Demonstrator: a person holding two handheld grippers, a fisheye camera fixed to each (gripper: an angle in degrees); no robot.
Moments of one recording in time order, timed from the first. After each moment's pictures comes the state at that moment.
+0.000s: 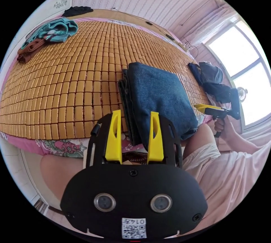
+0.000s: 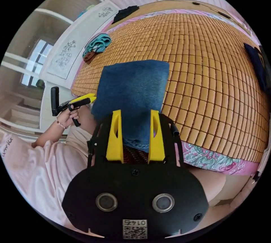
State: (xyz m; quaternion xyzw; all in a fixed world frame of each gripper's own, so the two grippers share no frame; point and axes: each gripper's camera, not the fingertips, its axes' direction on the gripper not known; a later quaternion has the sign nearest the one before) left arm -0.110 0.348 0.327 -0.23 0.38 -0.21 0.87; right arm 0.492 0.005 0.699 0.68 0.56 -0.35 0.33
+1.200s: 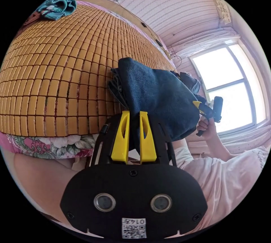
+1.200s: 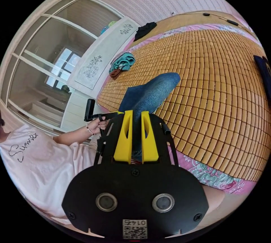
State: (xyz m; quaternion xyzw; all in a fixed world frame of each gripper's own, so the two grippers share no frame) left arm -0.053 0.299 0.373 -0.19 0.52 -0.28 0.79; right arm 0.549 0.085 0.823 0.60 0.55 -0.49 0.30
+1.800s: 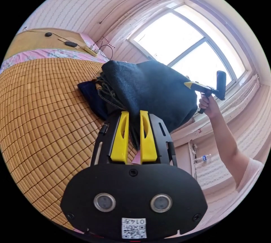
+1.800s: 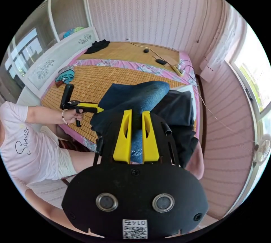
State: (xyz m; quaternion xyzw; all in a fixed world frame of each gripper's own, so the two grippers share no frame) left arm 0.288 -0.047 0.285 -0.06 0.66 -0.10 0.74; right arm 0.618 0.433 0.904 0.74 0.62 -0.24 0.07
